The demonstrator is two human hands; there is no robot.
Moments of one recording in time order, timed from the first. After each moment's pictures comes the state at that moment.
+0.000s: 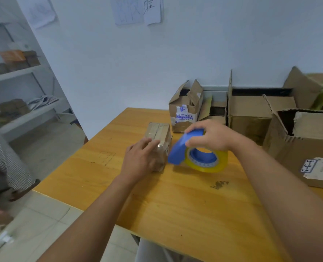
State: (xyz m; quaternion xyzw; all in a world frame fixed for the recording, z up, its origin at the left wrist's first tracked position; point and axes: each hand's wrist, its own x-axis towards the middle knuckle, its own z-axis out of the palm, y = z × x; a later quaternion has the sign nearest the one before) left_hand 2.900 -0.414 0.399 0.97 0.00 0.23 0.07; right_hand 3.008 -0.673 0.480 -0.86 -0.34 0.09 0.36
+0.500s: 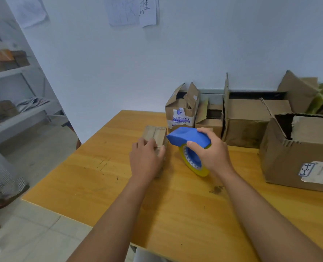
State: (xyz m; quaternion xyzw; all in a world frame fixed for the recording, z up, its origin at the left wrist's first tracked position) left_hand 2.931 -0.457 0.412 0.93 0.18 0.27 0.17; right_hand 2.983 -0.656 0.416 -0.82 -0.14 -0.14 0.53
